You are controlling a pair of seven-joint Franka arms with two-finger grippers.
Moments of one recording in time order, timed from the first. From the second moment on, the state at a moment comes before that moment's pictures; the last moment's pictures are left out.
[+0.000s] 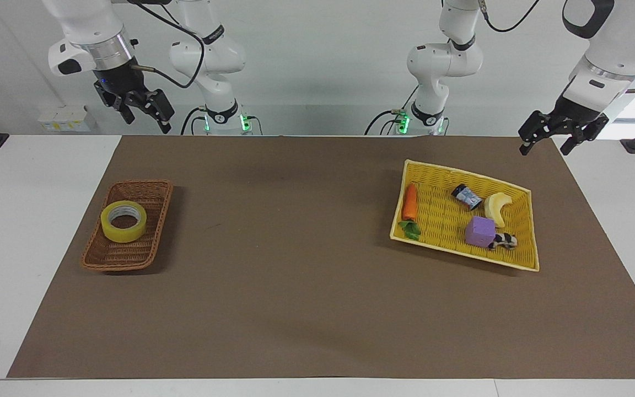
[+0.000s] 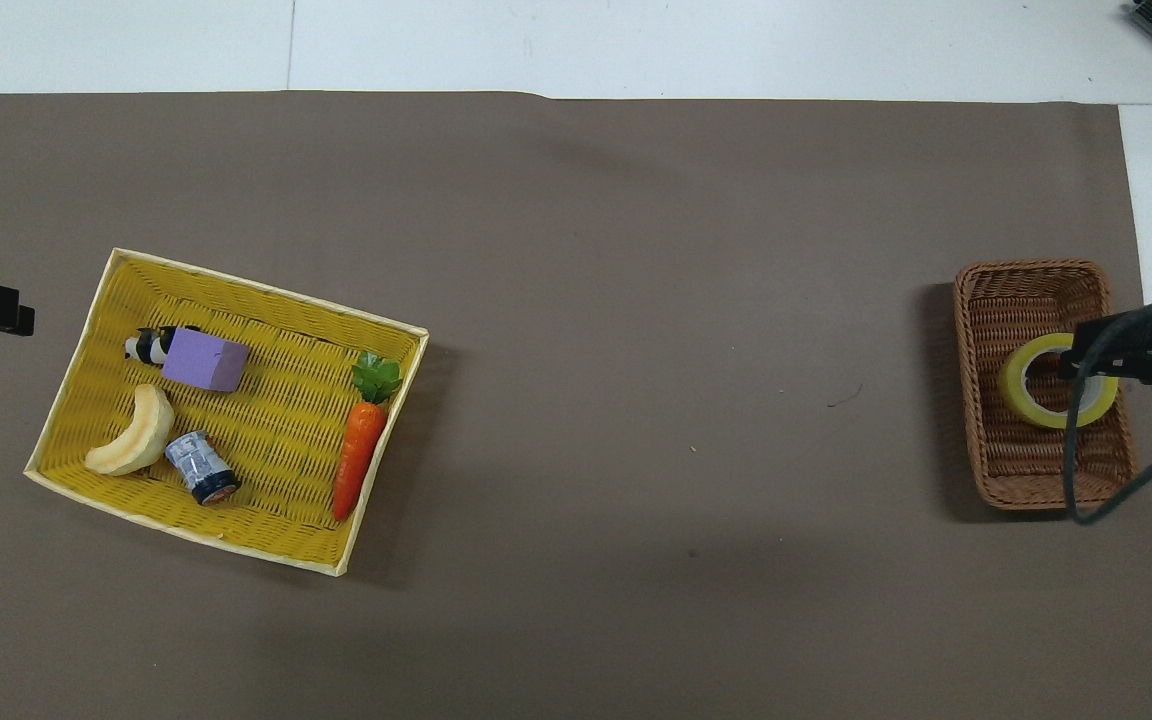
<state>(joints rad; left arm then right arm) -0.04 -0.03 0.06 -1.58 -0.02 1.60 0.06 0.02 -0.11 -0.04 -1.63 0.01 1.49 0.30</state>
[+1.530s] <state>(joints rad) -0.04 -0.03 0.05 -1.58 -0.02 1.60 0.06 0.02 -0.13 -0.03 -1.65 0.00 1.49 0.06</state>
